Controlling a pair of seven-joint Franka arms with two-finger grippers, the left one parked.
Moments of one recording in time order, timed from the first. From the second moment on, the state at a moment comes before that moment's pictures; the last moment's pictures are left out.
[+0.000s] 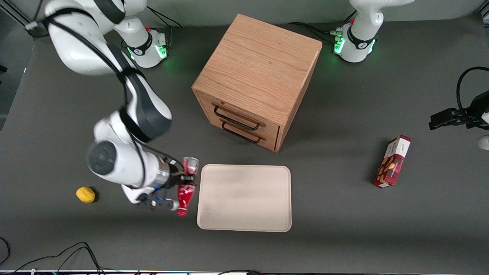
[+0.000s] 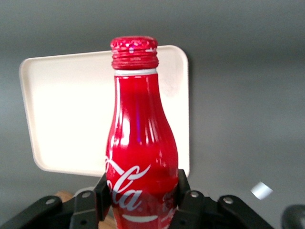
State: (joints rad) arm 0.17 0.85 0.32 -1.07 -0.01 1.96 0.48
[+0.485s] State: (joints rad) arm 0.18 1.13 0.33 -1.02 -0.01 2.21 0.52
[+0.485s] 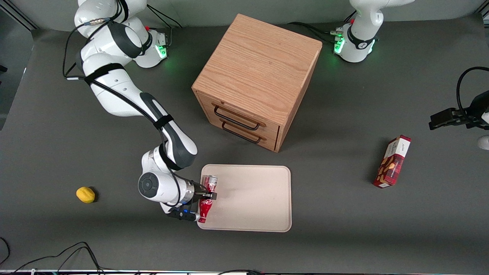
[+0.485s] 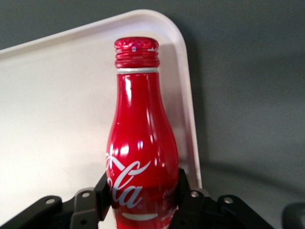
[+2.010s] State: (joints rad) arm 0.18 1.04 0.33 -0.98 -0.01 2.22 0.53
